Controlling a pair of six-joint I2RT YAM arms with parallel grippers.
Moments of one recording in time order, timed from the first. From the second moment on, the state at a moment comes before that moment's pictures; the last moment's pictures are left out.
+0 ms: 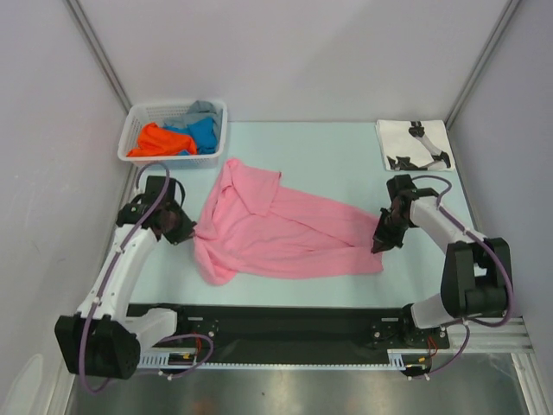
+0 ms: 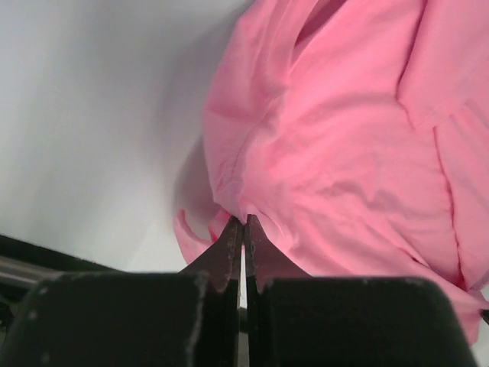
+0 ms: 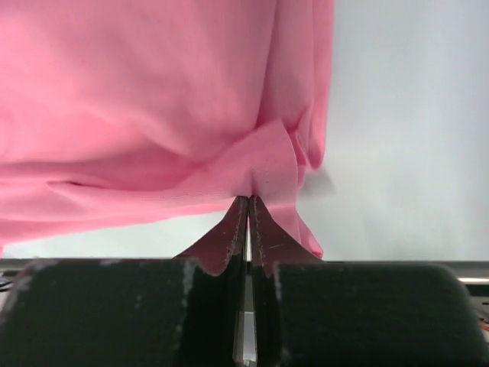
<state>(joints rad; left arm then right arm) -0.08 1.07 0.94 -0.97 -0.07 -0.75 0.13 1.44 0.92 -0.87 -0.15 0.54</state>
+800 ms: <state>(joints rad) -0.09 1.22 1.11 -0.88 -0.06 -0.58 0.10 1.58 1.06 -0.90 -0.19 0.46</state>
